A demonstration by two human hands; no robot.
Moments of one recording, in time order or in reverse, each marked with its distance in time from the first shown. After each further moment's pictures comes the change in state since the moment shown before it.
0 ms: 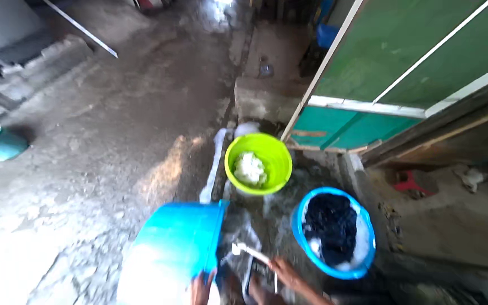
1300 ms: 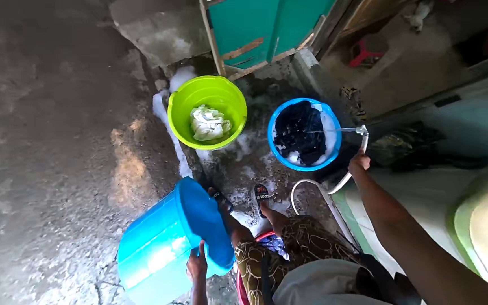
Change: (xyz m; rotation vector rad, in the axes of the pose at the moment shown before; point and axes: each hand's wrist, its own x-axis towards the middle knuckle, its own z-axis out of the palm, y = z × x) left_hand -0.011 0.015 -0.029 0.112 -0.037 -0.129; right_hand -0.135 0.189 -0.198 0.628 1.256 1.066
